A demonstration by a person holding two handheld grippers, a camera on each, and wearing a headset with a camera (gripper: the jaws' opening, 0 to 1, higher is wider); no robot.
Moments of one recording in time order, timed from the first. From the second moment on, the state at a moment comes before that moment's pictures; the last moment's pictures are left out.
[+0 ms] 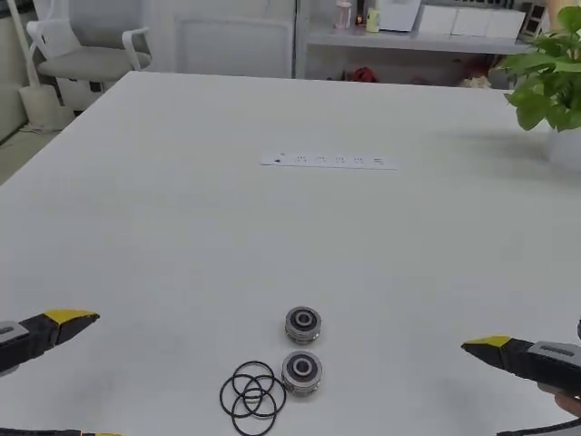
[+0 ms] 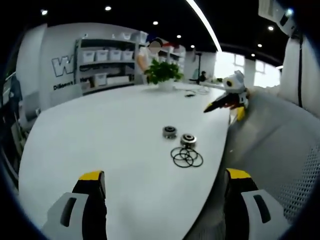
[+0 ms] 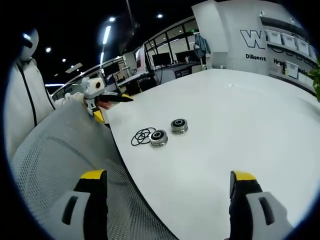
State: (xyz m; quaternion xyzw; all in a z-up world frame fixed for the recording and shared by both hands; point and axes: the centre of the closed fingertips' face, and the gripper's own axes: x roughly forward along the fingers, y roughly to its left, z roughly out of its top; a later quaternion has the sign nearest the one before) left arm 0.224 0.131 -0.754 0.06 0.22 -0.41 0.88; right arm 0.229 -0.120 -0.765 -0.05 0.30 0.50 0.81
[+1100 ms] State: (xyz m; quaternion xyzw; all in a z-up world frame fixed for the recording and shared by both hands) left arm 0.228 0.128 -0.765 0.06 0.23 -0.40 0.89; right arm 0.232 -0.118 -0.776 -0.05 0.30 0.48 0.82
